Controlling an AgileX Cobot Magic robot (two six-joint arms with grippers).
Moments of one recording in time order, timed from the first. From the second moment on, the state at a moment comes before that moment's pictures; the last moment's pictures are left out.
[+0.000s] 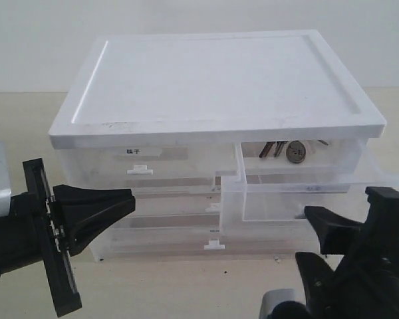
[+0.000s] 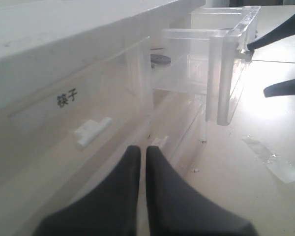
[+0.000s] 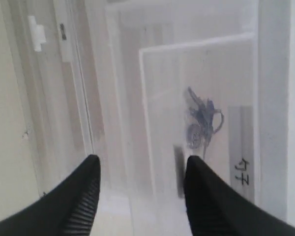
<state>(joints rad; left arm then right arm) -0.26 1.52 -0.20 0.83 -1.21 -0.13 1.72 1.29 -0.35 1.75 -1.23 -2.12</state>
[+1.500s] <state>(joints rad) -0.26 1.52 -0.20 0.88 -1.21 -0.13 2.20 0.01 -0.72 1.74 -0.52 -2.10</state>
